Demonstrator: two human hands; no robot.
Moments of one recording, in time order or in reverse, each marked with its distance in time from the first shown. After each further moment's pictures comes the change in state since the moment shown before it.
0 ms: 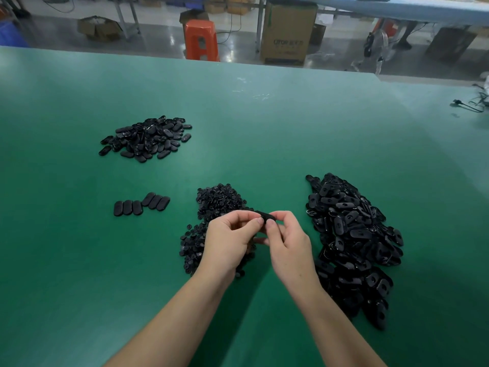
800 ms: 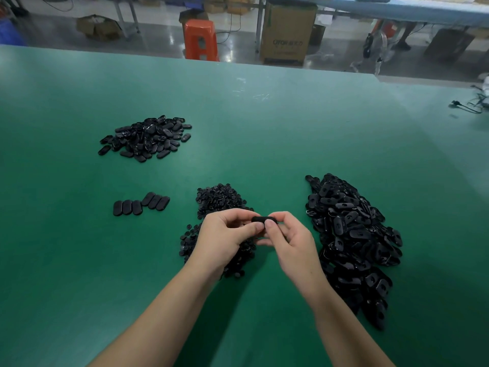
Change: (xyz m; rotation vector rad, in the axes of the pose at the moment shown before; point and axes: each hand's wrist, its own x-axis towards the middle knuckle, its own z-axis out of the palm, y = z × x) left_hand 0.006 0.011 -0.017 0.163 -0.113 0.013; right_hand 0.000 -0.006 -0.011 0.195 -0.115 0.008
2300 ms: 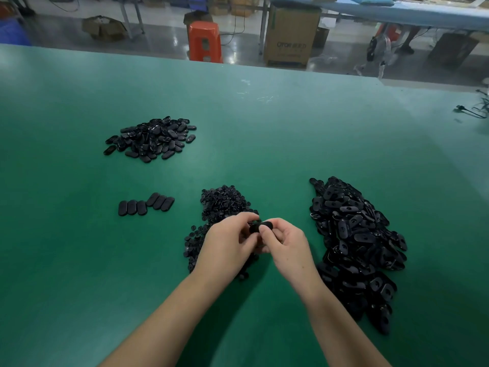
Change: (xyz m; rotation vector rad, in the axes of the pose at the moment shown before) left_hand -0.001 -0.024 -0.010 0.733 0.120 0.425; right_hand 0.016 0.022 0.013 -0.042 -0.024 0.102
